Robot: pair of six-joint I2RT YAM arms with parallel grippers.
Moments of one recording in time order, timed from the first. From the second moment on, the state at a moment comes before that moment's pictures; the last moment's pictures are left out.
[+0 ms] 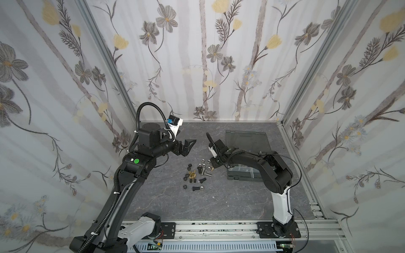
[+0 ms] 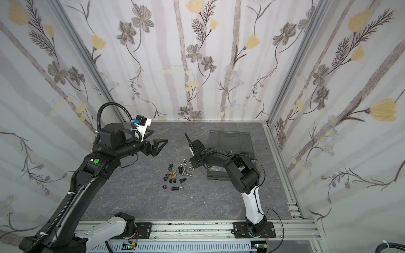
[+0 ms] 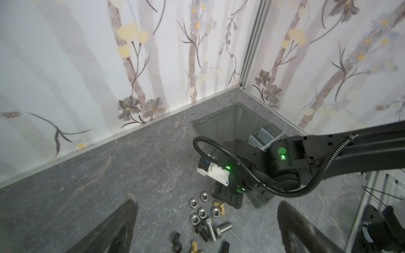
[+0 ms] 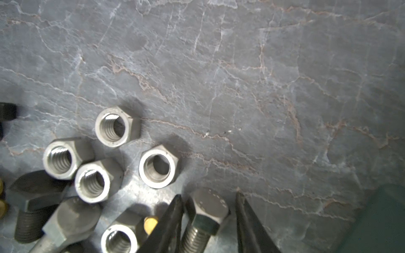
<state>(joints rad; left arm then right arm) -0.37 1.07 1.32 -0.60 0.41 0.05 0.70 2.06 1.38 -0.39 0.01 0.16</state>
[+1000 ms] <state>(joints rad) -0.58 0.97 1.30 -0.71 0.29 0.22 0.64 1.85 1.68 -0.72 0.05 0.15</state>
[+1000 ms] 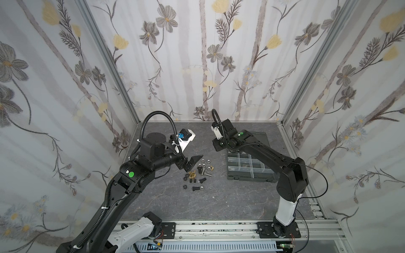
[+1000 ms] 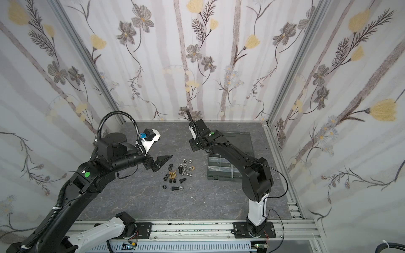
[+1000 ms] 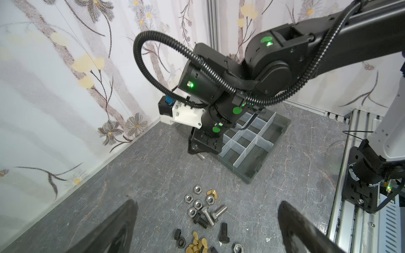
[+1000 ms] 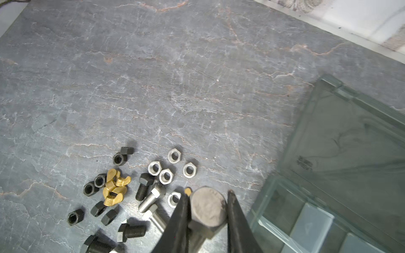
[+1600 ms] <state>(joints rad) -0.61 0.97 1.28 -0.71 0.25 0.23 0.57 1.76 1.38 -0.79 0.12 0.14</state>
